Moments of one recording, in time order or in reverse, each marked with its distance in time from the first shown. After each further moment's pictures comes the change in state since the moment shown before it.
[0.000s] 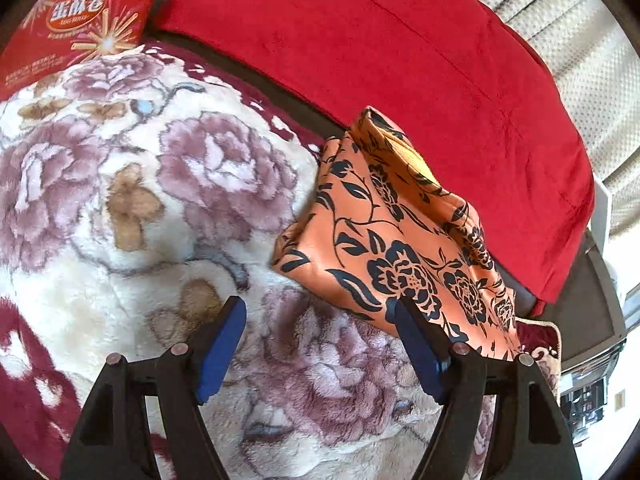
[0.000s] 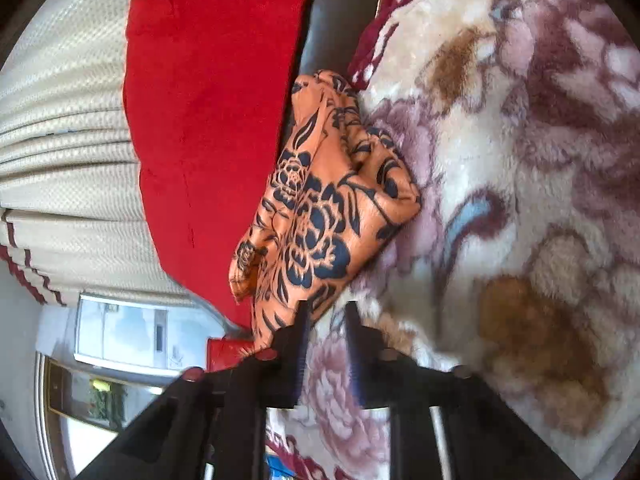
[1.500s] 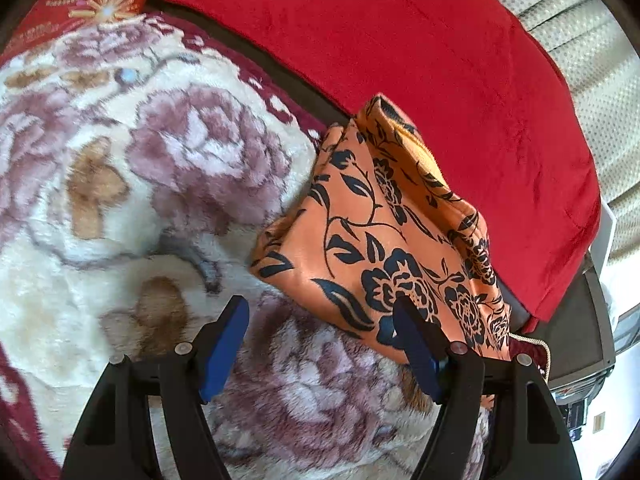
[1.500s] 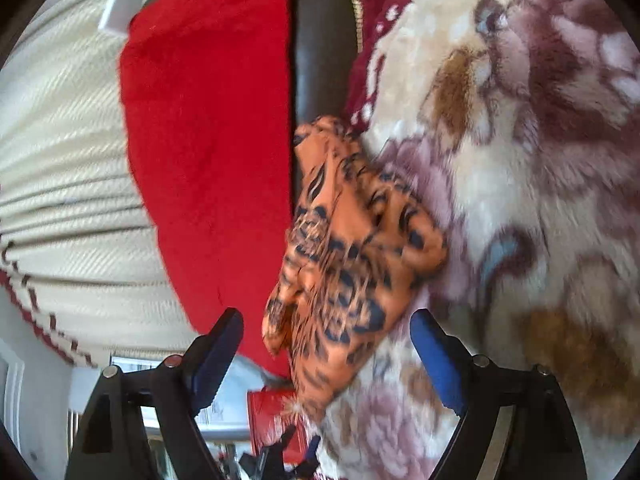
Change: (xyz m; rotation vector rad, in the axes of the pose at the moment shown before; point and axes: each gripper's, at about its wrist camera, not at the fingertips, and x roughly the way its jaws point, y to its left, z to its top) left arm 0.034 -0.001 0.006 -0.101 0.050 -0.034; right arm 0.011 -0.008 0.017 0.201 -0.146 0.092
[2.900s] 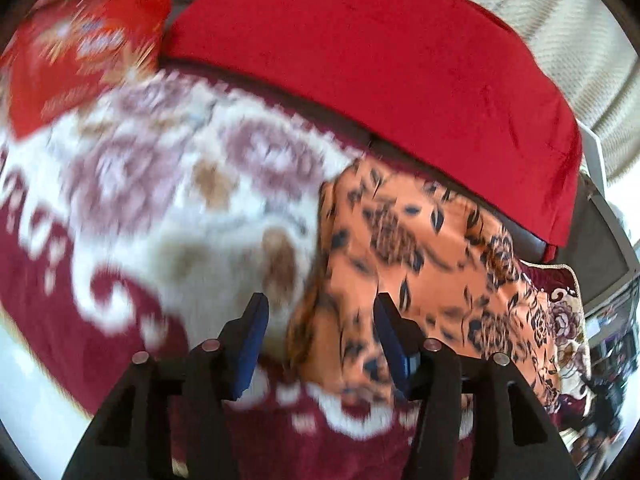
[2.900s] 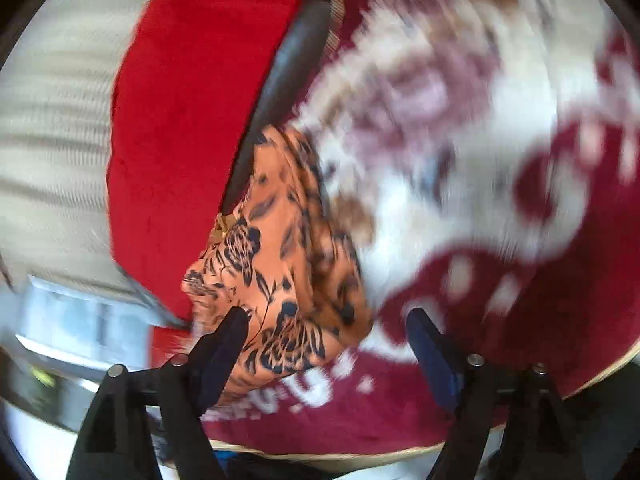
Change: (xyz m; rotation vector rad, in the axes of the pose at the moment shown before) left arm -0.096 0.018 -0.038 0.292 -0.048 0.090; right arm -0.133 0.007 -0.071 -0.372 0.017 -0.334
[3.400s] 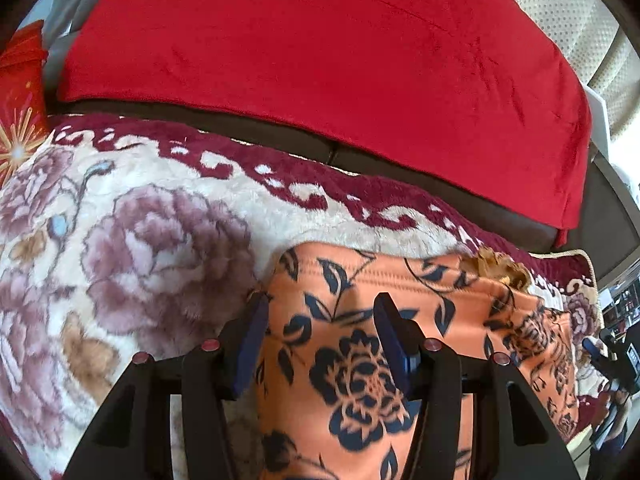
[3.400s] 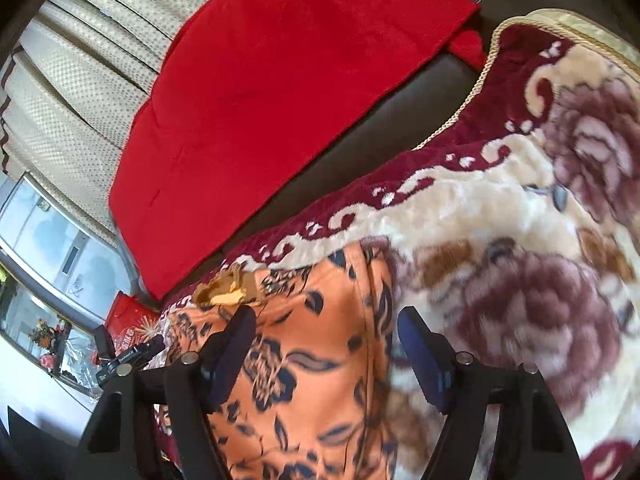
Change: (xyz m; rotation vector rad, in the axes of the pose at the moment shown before) left arm 0.118 -0.046 0.094 0.148 0.093 -0.029; right arm 0.061 0.066 0.109 -0.341 -0.017 -0.006
